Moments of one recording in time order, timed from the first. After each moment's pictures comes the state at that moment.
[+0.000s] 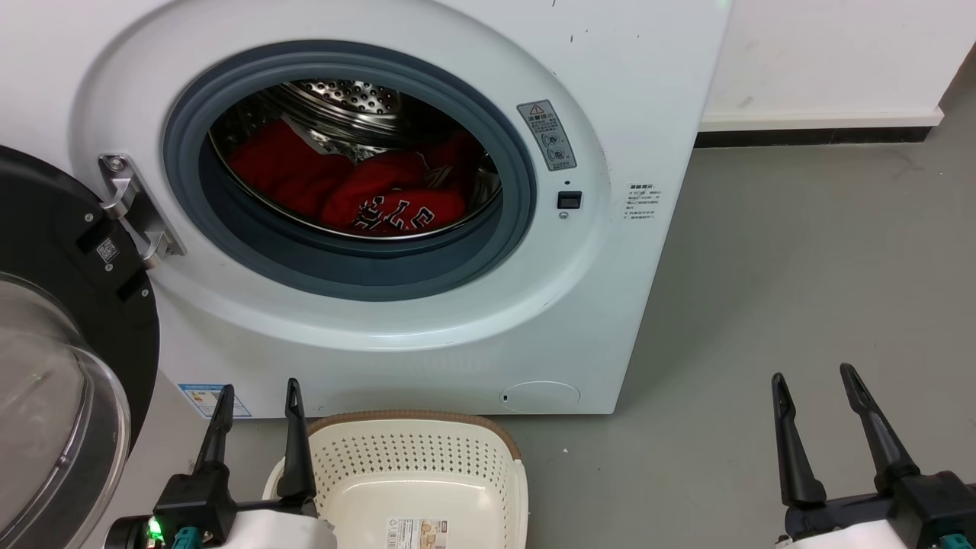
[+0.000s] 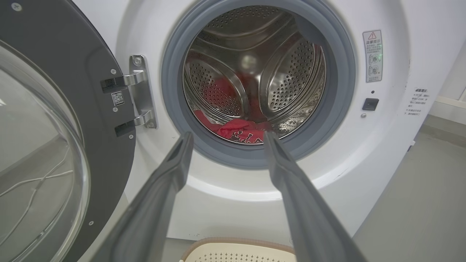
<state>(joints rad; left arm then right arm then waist) 0.07 0.05 0.01 0.02 -0.11 0.04 -0.26 0.14 -0.05 -0.03 -0.10 -0.02 0.13 -0.26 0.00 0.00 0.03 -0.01</state>
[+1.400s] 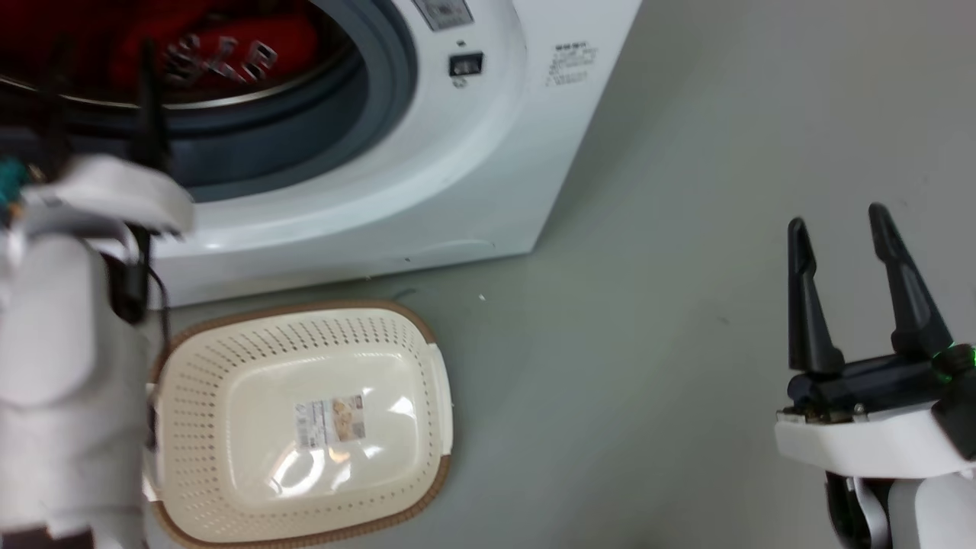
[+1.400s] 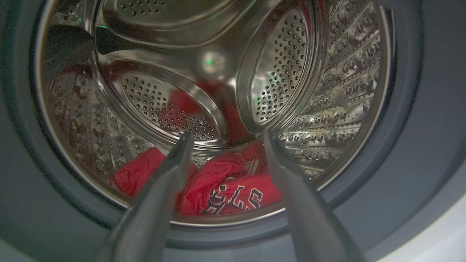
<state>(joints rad) -0.75 0.27 0.11 0.53 -0.04 -0.11 -0.26 -0.11 -0.05 0.01 -0.19 0.05 0.13 -0.26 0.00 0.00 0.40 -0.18</state>
